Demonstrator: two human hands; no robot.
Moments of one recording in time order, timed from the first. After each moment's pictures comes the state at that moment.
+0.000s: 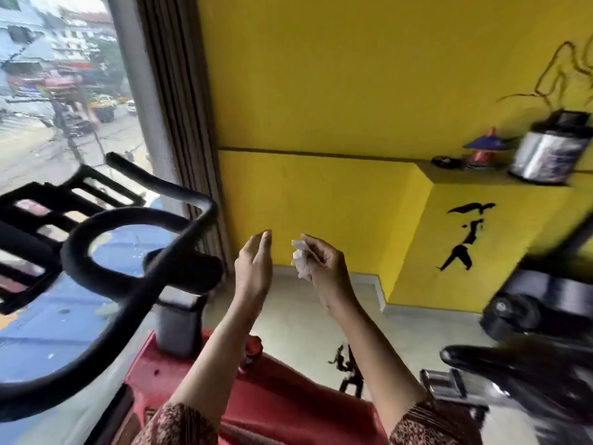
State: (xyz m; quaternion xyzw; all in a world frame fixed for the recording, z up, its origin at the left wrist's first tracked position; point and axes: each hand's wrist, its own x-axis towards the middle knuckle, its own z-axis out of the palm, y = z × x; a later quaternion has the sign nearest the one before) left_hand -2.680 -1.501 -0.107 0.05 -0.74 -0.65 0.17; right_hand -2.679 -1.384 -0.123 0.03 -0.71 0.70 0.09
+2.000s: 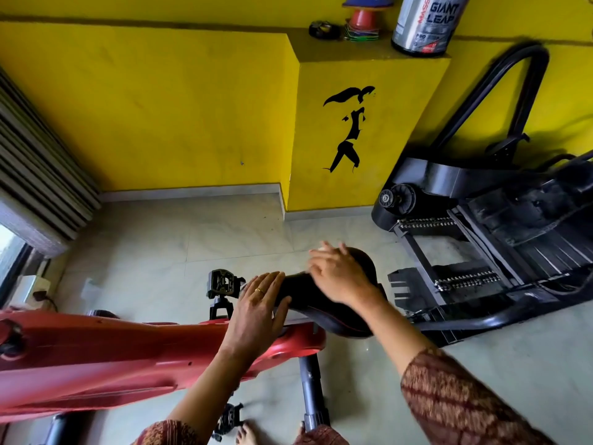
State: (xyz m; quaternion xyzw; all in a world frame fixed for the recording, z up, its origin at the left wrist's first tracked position) left_hand -2.621 -1.147 -0.301 -0.28 -0.92 -0.27 0.02; right_hand -2.641 -0.952 -0.273 0.02 -0.98 0.15 -0.09
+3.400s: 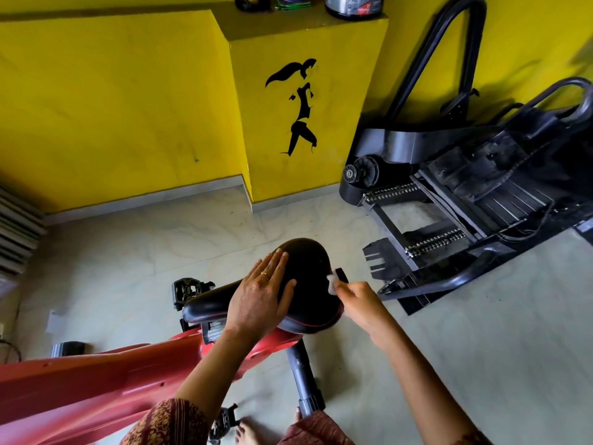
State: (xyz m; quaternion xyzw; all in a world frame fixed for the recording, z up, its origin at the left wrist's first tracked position) left_hand -2.635 -1.060 -0.301 -0.38 -0.91 -0.15 0.01; right_hand -2.547 -0.885 -0.295 -0.34 -0.79 0.50 -0.09
